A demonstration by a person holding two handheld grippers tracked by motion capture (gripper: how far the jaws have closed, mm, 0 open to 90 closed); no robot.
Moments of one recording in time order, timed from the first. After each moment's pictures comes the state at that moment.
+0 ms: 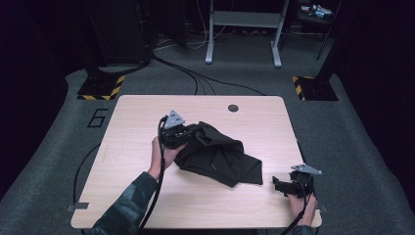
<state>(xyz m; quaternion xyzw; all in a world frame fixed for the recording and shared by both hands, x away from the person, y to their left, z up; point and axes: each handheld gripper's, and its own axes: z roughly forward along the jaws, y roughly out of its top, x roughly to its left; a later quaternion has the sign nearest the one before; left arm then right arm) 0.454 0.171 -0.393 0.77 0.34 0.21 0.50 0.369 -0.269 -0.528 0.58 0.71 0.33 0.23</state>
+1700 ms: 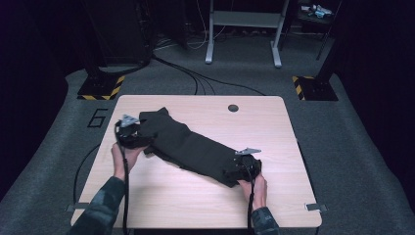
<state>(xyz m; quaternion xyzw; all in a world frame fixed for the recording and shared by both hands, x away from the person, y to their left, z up) 0.481 0.275 -0.439 0.74 0.48 0.25 0.40 0.422 -0.109 -0.512 0.51 0.78 0.32 0.15</state>
